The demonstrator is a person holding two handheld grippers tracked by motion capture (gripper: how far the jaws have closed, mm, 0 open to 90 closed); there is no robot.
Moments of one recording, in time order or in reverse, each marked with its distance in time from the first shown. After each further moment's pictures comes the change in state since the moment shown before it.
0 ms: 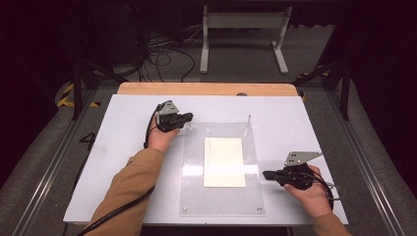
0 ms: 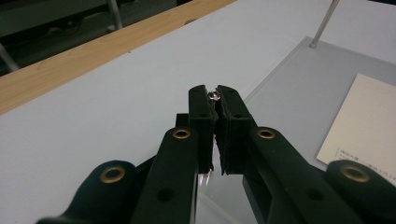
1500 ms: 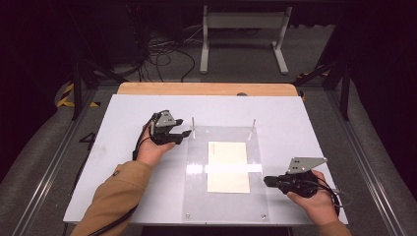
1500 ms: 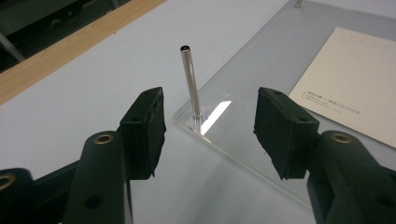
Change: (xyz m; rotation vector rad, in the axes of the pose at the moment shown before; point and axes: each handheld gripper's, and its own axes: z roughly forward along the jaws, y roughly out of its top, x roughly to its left) left arm -0.036 -0.002 -0.047 0.103 0.027 0.110; right arm 0.023 0.001 -0.015 -0.006 0.032 -0.049
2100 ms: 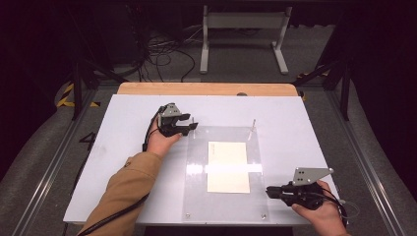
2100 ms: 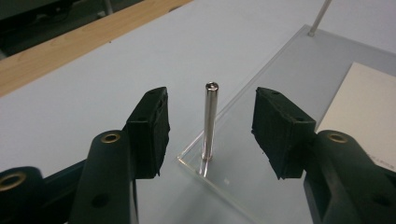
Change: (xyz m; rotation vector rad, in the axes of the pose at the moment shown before) left arm 0.021 0.009 0.040 -0.033 -0.049 -0.108; right arm 0.021 -0.013 -0.013 -0.008 0.039 -0.013
